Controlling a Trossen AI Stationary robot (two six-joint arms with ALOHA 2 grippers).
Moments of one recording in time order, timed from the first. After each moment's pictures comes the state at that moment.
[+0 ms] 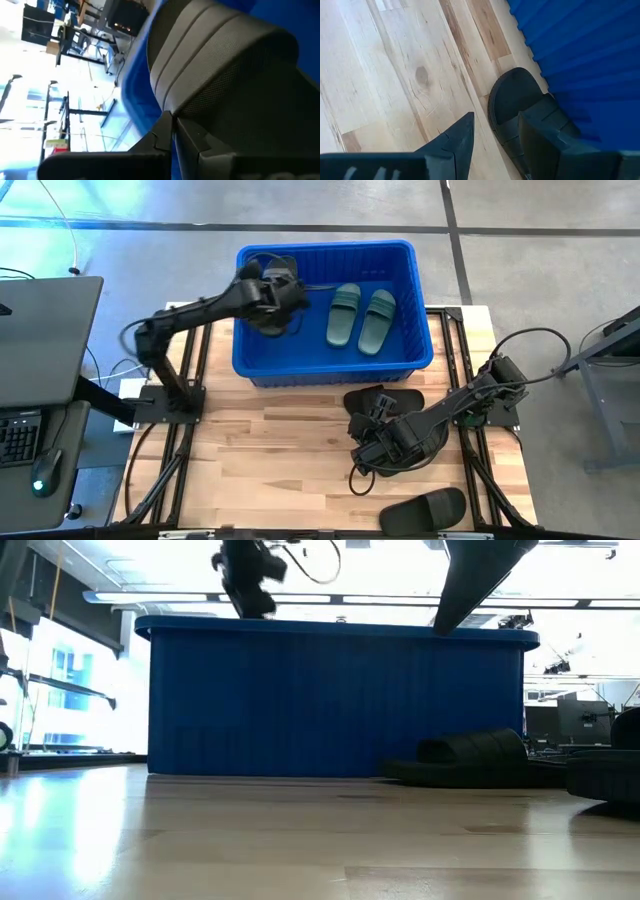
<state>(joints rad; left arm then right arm) 0.48 1.73 1.75 -1.23 -1.01 -0.02 0.50 1.79 1.48 -1.11 0.57 0.78</state>
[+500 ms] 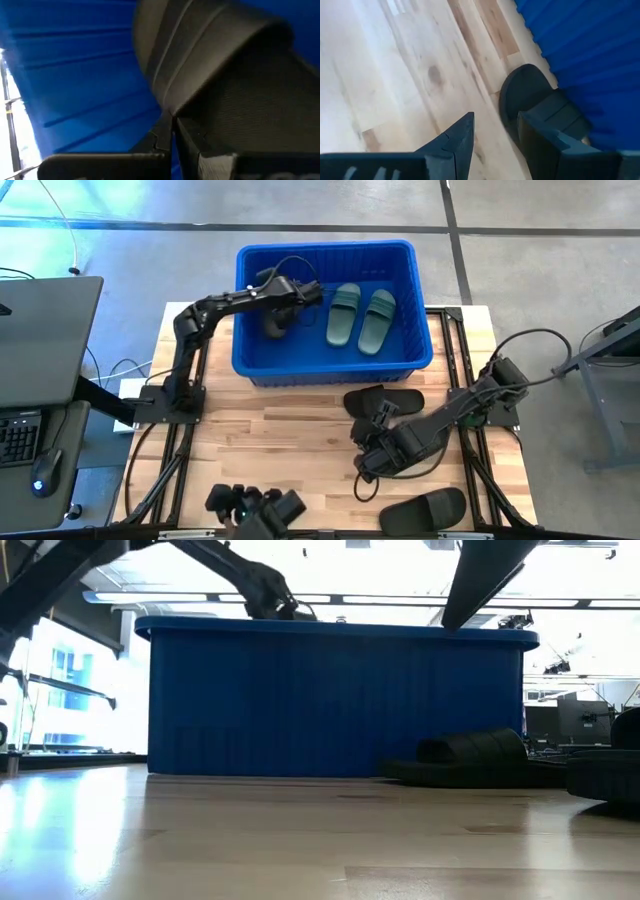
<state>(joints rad) 0.69 2.08 1.75 -1.20 -0.95 0.05 0.55 1.79 1.48 -1.10 0.57 0.86</state>
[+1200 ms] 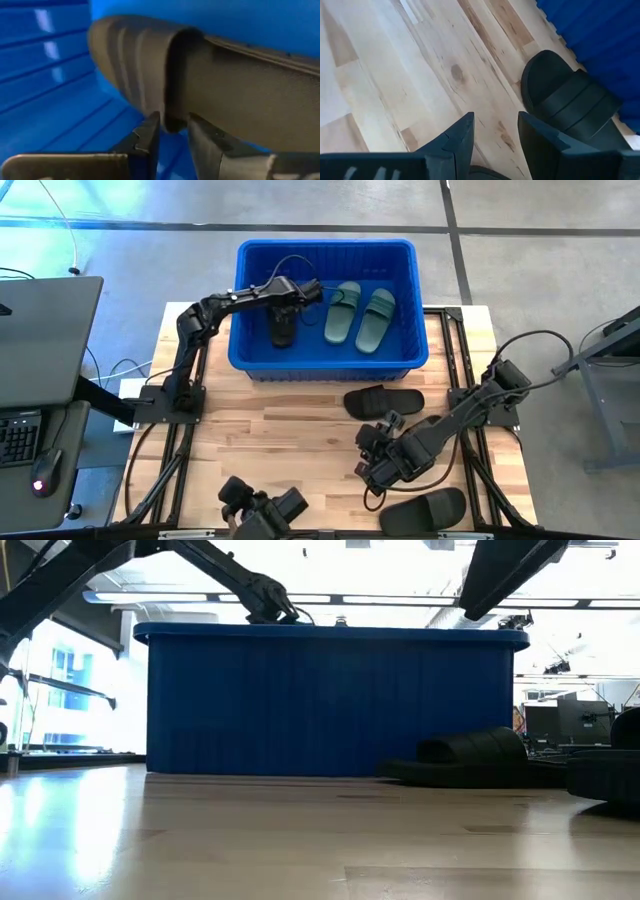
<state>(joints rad) 0.70 2.11 1.75 -1.14 -0.64 0.35 0.61 1.79 1.48 -1.08 0.57 1.06</state>
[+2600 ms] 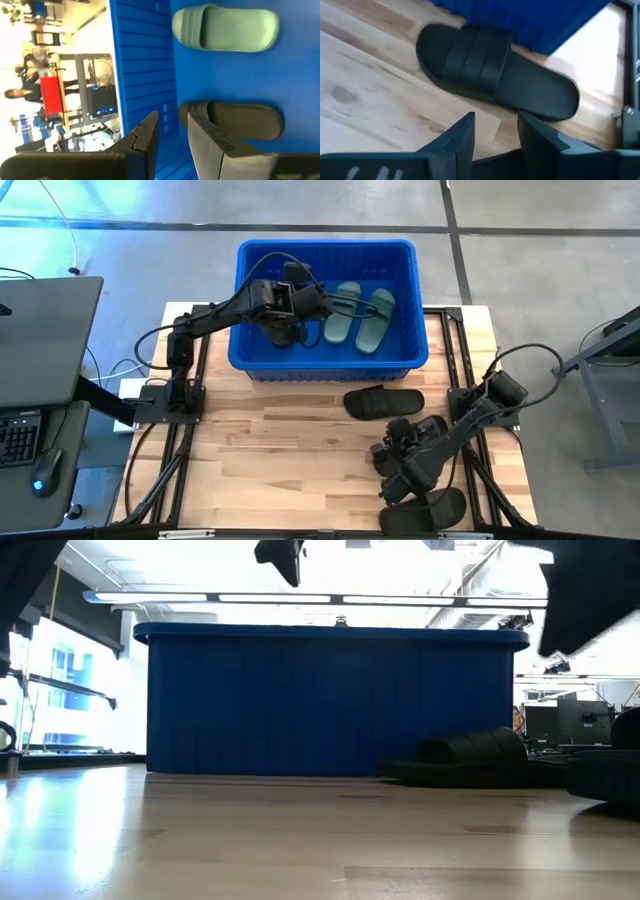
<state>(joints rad) 0.29 1.95 2.33 -1.44 -0.78 0.54 0.71 1.87 1.40 -1.52 0.62 1.94</state>
